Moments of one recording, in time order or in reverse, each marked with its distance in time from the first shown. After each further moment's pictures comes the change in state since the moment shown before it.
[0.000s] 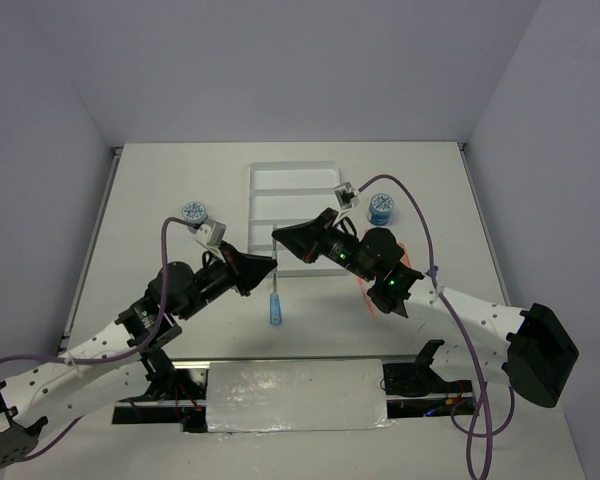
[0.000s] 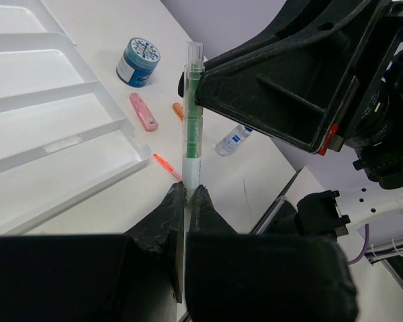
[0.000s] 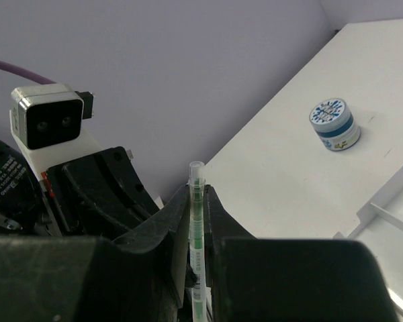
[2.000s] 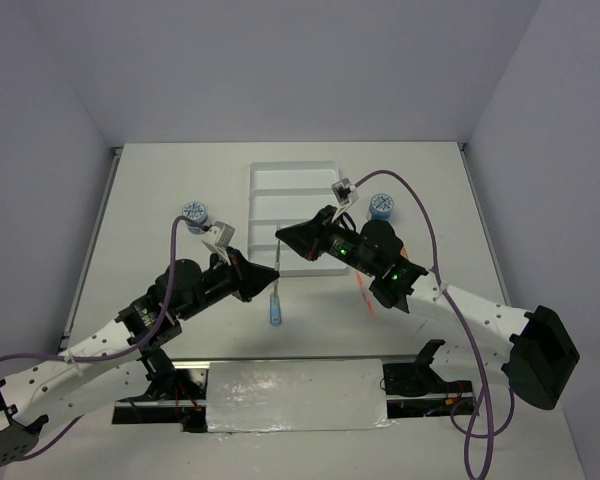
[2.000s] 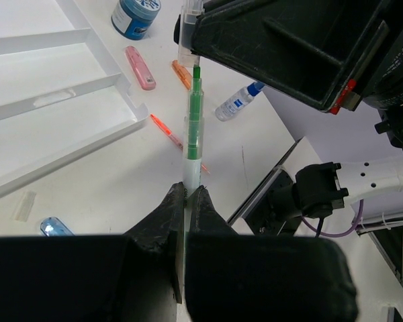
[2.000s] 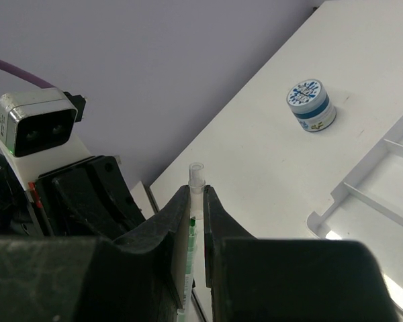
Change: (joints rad) left arm 0.000 0.025 0.027 -0.124 0.051 -0.055; right arm -0.032 -0.008 0.050 -0.141 -0.016 -0.050
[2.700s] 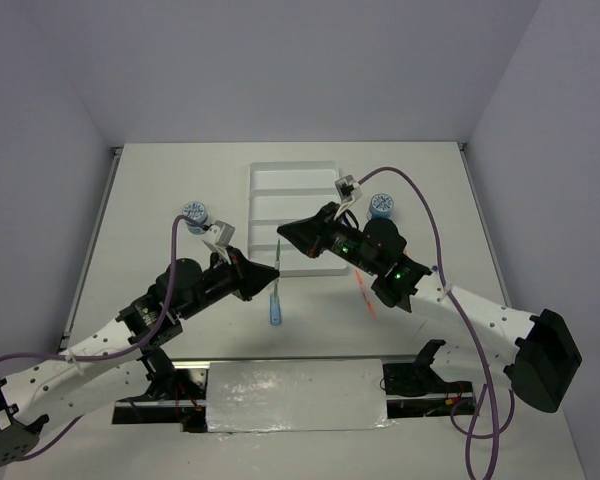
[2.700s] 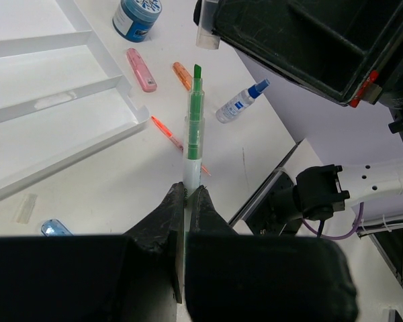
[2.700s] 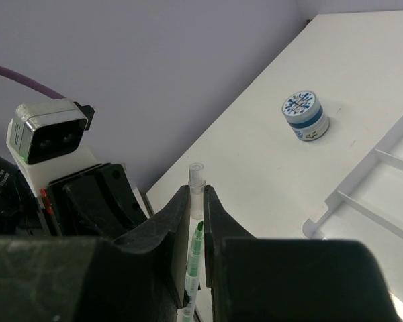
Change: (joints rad) left arm 0.000 0.008 0.000 0.006 0.002 0.000; right arm 0.000 -0.022 0.021 -0.032 0.024 -0.015
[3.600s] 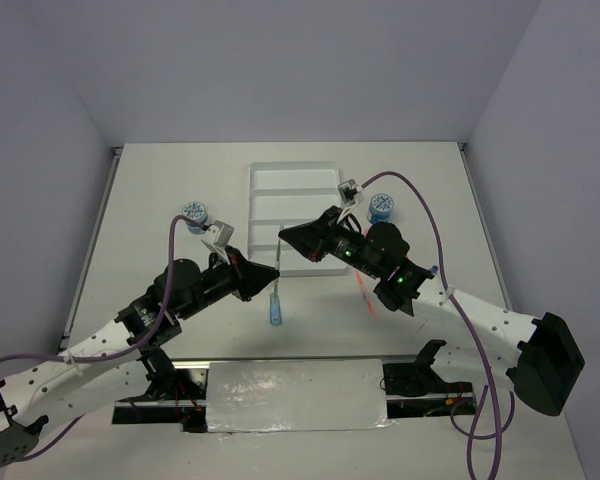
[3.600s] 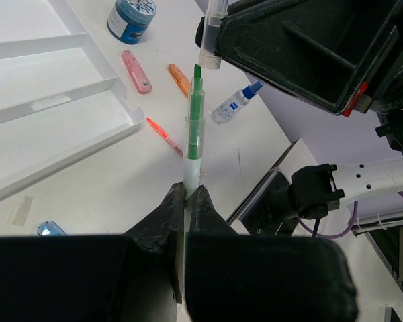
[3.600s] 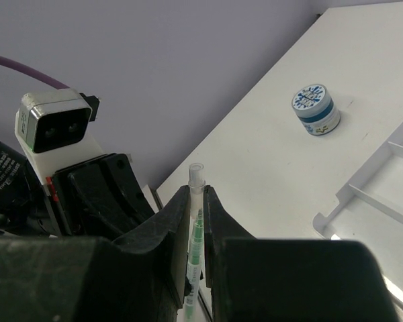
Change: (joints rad) left arm 0.000 -0.010 0.000 0.005 0.008 -0.003; right arm 0.000 -0.025 -0.037 0.027 -0.018 0.041
